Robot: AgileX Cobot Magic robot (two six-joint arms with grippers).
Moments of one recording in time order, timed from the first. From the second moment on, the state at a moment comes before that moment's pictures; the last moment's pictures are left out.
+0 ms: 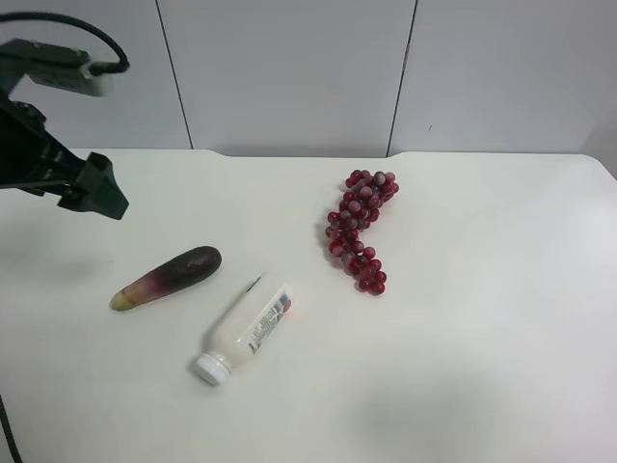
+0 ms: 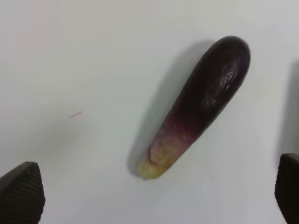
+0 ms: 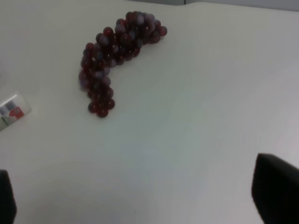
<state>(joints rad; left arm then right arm) -0.20 1.30 -0.93 -0.12 0.73 0.25 0.24 0.00 -0.50 0.09 1.07 -0.08</state>
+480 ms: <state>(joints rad) -0.20 0.82 -0.93 -0.12 1.09 0.25 0.24 0.00 -0.50 0.09 1.07 -0.08</state>
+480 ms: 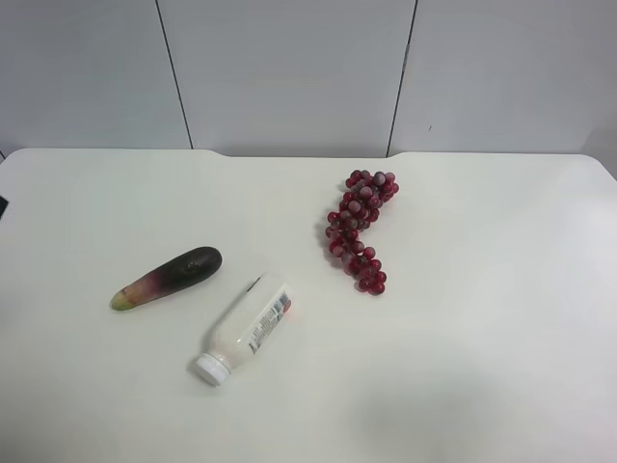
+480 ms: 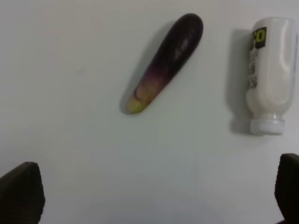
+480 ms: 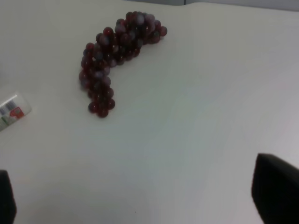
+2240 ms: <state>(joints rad) -0.20 -0.01 -0.51 -0.07 1.06 0.07 0.24 0.00 -0.50 0.09 1.07 -0.08</state>
